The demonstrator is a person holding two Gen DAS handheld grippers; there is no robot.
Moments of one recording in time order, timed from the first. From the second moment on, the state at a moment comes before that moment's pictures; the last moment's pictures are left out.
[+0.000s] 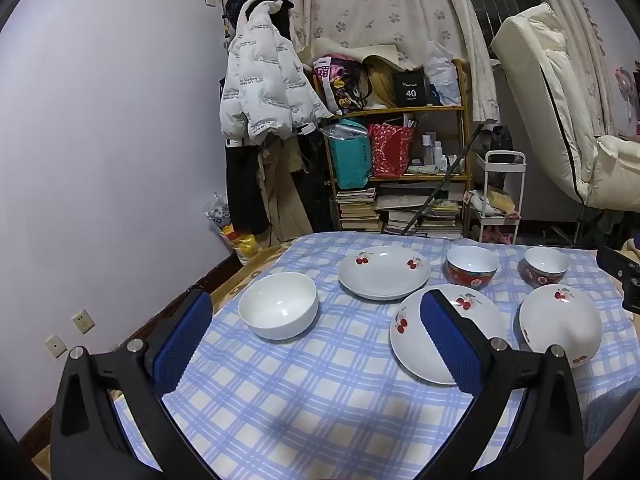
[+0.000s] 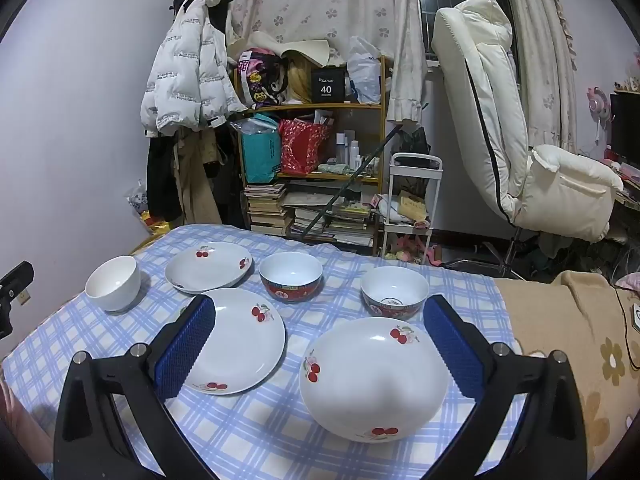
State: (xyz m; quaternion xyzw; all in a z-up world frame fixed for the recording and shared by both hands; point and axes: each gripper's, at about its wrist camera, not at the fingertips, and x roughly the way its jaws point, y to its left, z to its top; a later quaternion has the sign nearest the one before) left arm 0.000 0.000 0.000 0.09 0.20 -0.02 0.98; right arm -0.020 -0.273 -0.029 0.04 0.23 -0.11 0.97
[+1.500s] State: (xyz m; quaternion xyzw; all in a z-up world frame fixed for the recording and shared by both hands) left arm -0.008 -0.002 0.003 0.10 0.19 -0.02 0.98; right arm -0.019 -0.275 -0.030 0.04 0.23 -0.11 0.96
